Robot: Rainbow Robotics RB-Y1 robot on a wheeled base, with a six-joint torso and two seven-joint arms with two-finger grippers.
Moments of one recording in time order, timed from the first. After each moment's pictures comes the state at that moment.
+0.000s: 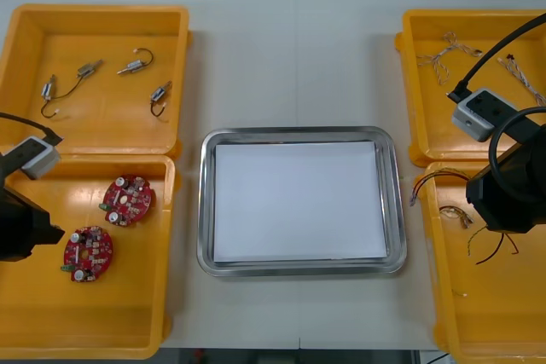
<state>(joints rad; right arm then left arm) -0.44 -1.28 0.22 -2.53 -1.16 1.65 1.07 0.06 0.92 0.23 -2.31 1.07 1.71 -1.61</state>
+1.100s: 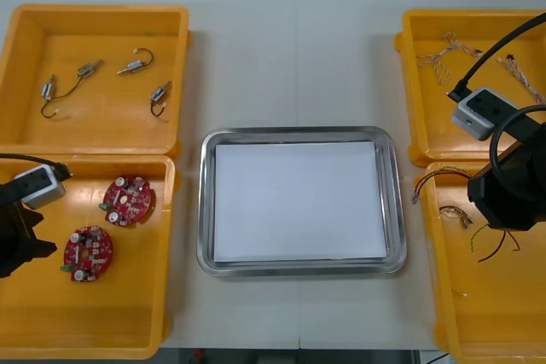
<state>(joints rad) -0.44 -1.28 0.22 -2.52 -1.15 1.65 1.10 0.20 1.02 0.22 -2.23 1.13 1.45 -2.09</state>
